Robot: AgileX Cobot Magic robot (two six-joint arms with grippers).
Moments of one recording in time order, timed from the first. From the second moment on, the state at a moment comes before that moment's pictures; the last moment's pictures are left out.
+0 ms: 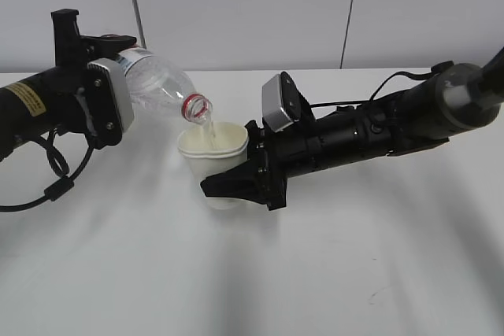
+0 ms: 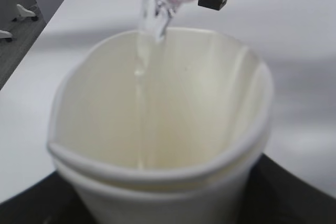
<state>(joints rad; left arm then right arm) -0.19 1.81 -0.76 0.44 -0.91 1.22 0.28 2.18 -1.25 -1.47 -1.09 0.75</state>
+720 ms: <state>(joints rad) -0.19 1.81 -0.76 0.43 -0.93 1.23 0.28 2.18 -1.25 -1.50 -1.09 0.76</state>
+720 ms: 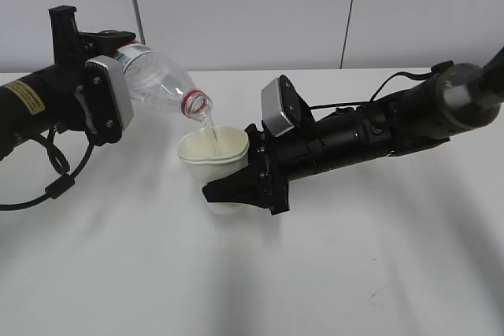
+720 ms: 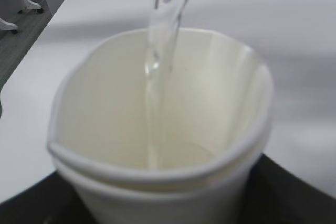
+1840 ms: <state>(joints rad) -0.19 1.81 -0.76 0.43 -0.96 1.26 0.28 2.18 -1.25 -1.51 -1.09 0.76</state>
